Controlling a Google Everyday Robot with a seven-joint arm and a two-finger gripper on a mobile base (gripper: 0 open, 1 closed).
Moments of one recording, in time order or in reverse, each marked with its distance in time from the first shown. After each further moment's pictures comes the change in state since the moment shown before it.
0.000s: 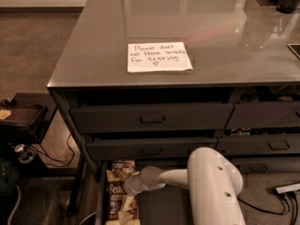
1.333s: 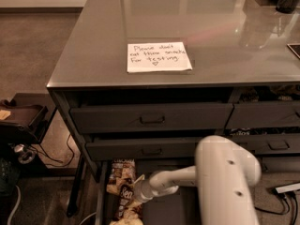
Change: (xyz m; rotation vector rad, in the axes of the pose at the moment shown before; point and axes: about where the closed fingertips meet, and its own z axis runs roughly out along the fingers) arm 0.002 0.039 -0.058 -0.021 0.107 0.176
